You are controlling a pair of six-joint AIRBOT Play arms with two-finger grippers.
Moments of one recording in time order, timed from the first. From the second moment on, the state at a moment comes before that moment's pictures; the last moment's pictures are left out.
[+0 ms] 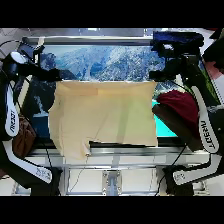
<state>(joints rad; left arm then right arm) 0.17 -1.75 1.77 1.08 -1.33 -1.24 0.09 -1.58 1.62 1.64 -1.14 -1.56</state>
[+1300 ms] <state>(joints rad) 0.32 -1.36 1.19 1.18 -1.43 -1.28 0.12 -1.25 1.29 1.43 -1.36 -1.57</state>
